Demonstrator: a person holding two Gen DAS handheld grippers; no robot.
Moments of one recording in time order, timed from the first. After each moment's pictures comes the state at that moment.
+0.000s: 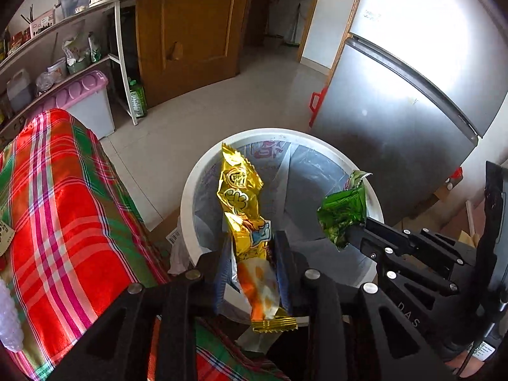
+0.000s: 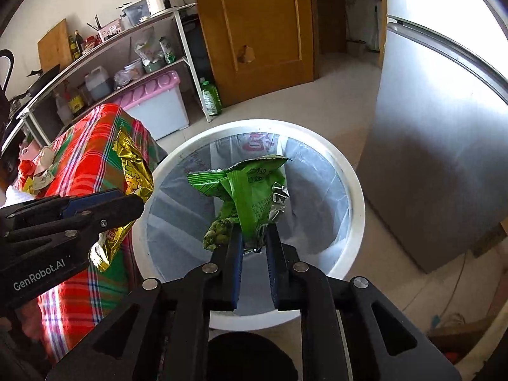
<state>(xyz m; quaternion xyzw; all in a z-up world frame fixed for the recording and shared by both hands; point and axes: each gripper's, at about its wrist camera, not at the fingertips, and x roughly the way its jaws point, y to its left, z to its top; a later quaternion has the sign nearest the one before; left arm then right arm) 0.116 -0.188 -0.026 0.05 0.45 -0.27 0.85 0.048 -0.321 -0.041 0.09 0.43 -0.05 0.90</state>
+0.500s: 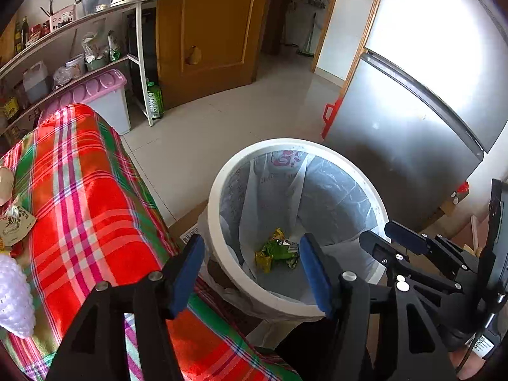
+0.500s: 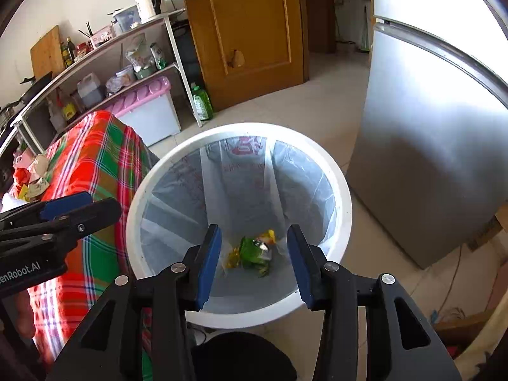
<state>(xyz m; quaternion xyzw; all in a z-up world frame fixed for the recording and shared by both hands) 0.110 -0.160 -0.011 0.03 0.44 -0.24 0.86 0.036 -0.325 -0.035 0.10 0.42 -0.07 0.90</state>
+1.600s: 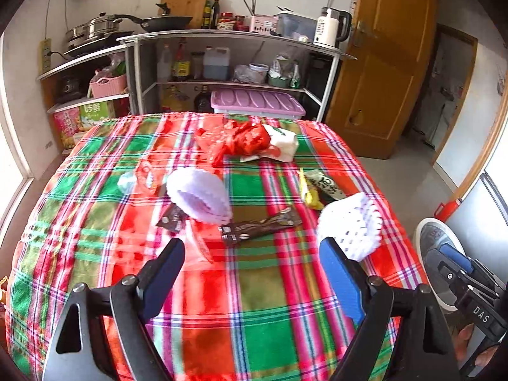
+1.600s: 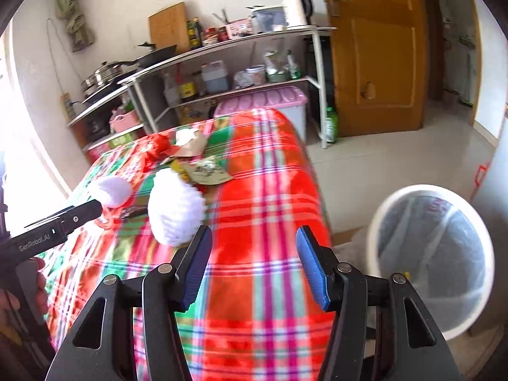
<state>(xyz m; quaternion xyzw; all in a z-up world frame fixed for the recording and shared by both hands) 0.034 0.144 0.017 -0.10 0.37 0.06 0.92 0.049 -0.106 0.018 0.04 0.37 0.18 0.91</state>
